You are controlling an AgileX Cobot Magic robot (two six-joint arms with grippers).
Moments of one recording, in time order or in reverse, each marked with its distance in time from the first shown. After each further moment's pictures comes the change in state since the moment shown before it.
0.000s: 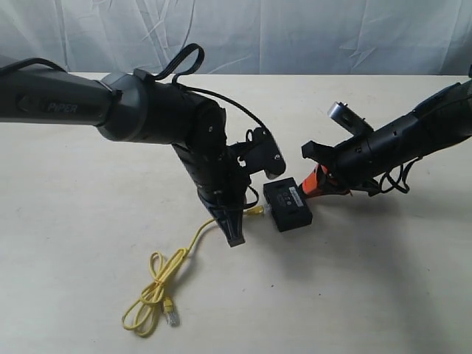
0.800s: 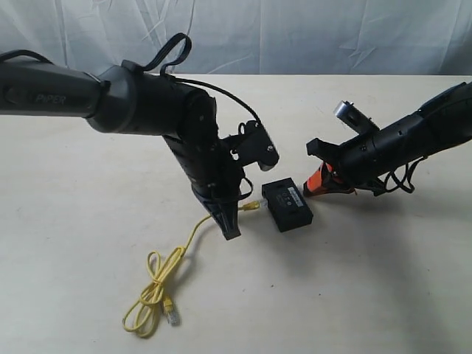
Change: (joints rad) left arm 0.034 -0.013 0.000 -0.049 0.025 0.034; right arm -0.025 0.000 0.000 -0.002 -0.005 0.017
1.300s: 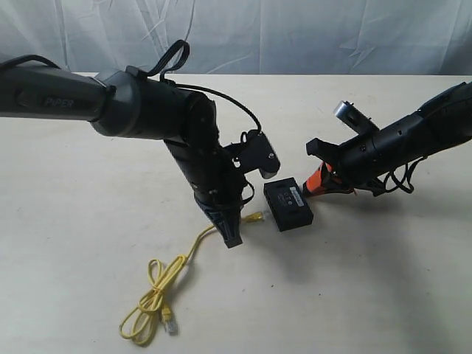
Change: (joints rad) left arm 0.004 0.023 0.000 -0.093 0.024 0.078; right arm -0.002 0.000 0.000 0.000 0.001 0.004
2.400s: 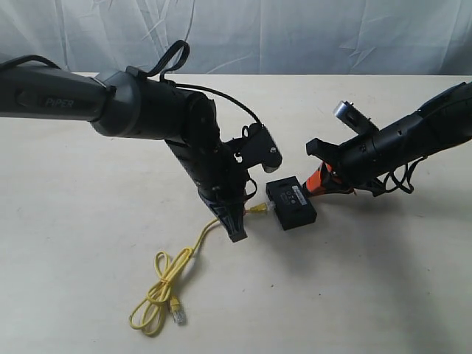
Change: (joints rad) left arm 0.000 0.001 0.000 -0.004 -0.063 0.001; right arm 0.000 0.000 0.000 0.002 0.006 0.000
